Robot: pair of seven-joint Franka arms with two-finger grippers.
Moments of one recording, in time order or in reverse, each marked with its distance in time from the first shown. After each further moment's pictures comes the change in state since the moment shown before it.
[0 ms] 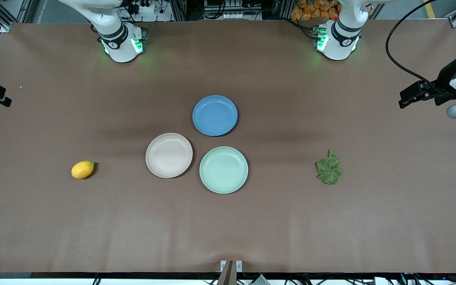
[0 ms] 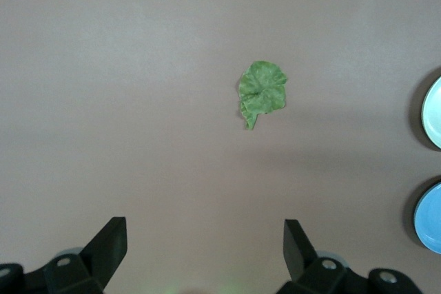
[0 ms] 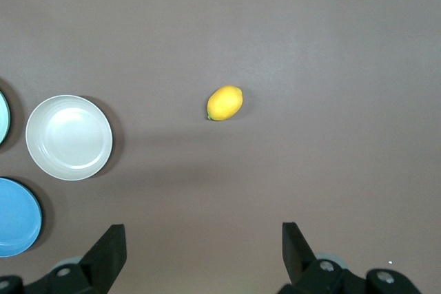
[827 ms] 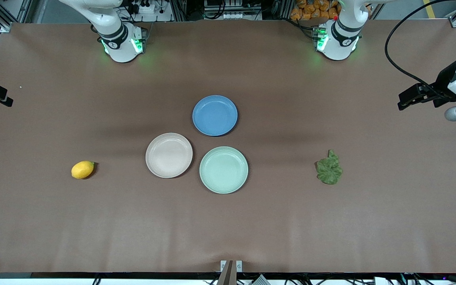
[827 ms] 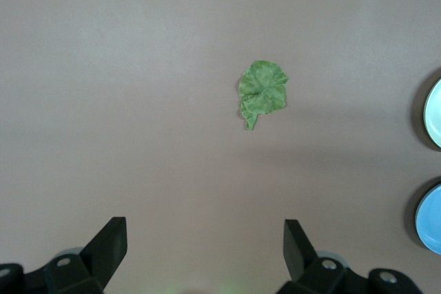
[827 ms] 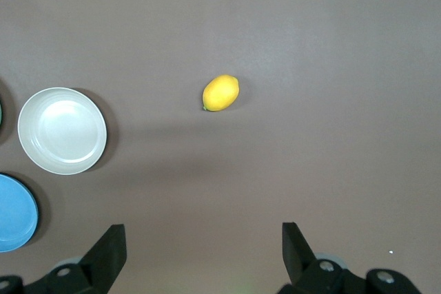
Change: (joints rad) left arm 0.000 0.012 0.000 0.000 0.000 0.004 0.000; right arm -0.008 0.000 -0.009 -0.026 0.000 -0.007 -0.001
